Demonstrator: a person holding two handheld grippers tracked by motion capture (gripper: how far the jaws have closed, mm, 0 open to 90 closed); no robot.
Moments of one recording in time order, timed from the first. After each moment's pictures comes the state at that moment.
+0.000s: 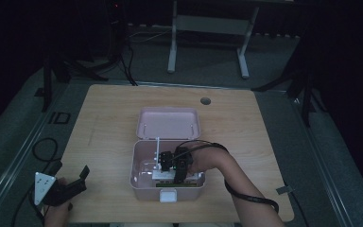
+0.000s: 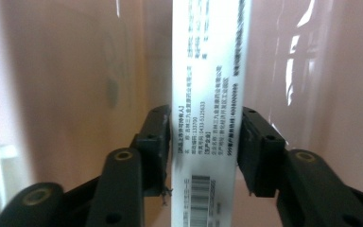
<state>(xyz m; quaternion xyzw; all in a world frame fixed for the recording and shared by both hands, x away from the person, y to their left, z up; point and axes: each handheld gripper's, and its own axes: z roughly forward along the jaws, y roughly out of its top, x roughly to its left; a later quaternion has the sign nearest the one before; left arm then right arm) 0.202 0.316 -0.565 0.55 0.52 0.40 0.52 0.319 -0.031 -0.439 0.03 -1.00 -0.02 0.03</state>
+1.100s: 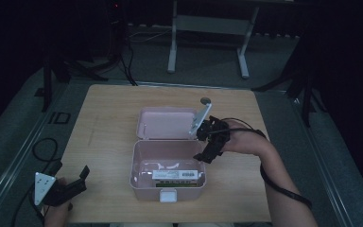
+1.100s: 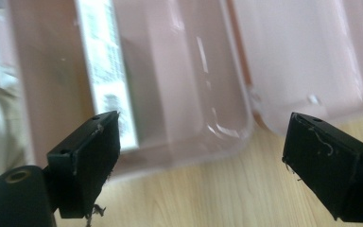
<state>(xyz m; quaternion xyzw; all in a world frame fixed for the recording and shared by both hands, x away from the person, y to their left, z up) 0.202 0.316 -0.565 0.55 0.52 0.40 0.52 0.349 -0.125 -0.362 -0.06 -0.98 -0.18 -0.08</state>
